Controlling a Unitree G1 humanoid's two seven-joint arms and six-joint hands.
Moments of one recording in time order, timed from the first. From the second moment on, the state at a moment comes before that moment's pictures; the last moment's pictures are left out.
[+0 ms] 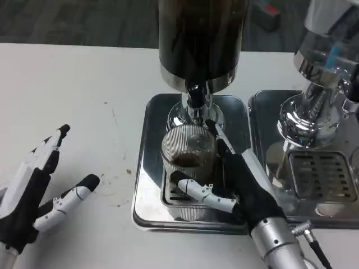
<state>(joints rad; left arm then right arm) 0.03 0.53 0.06 0.62 0.48 -0.73 0.21 0.00 -0.04 0.30 0.13 -0.33 -0.06 -0.06</state>
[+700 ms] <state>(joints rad) 0.03 0.53 0.02 0.61 0.47 -0.73 0.21 -0.02 -0.02 0.30 0.16 -0.32 -0.07 -0.07</state>
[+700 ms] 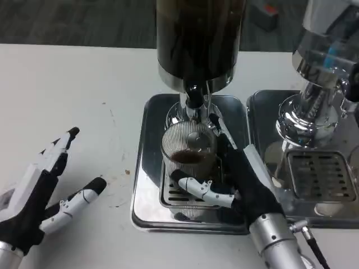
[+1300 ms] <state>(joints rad) 0.03 0.53 0.02 0.61 0.44 -0.73 0.21 -0.02 0.00 0.29 0.16 -0.33 -0.07 -0.11</state>
